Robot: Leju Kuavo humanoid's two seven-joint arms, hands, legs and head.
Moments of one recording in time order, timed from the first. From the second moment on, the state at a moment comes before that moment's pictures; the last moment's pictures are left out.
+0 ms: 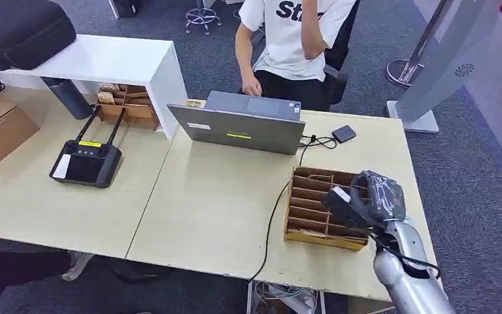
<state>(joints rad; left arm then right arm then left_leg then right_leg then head) -0.04 -0.04 1.25 -0.02 -1.49 -0.08 -0.18 -0.33 -0.18 0.33 -1.17 0.95 -0.36 0.00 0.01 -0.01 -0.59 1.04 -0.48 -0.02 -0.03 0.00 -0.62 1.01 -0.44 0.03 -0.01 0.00</state>
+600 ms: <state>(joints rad) -0.04 -0.04 1.25 -0.02 -1.49 -0.08 -0.18 -0.34 -0.18 0.33 -1.17 0.94 -0.36 -0.01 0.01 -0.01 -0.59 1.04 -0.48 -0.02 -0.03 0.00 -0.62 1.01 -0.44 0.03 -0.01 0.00</state>
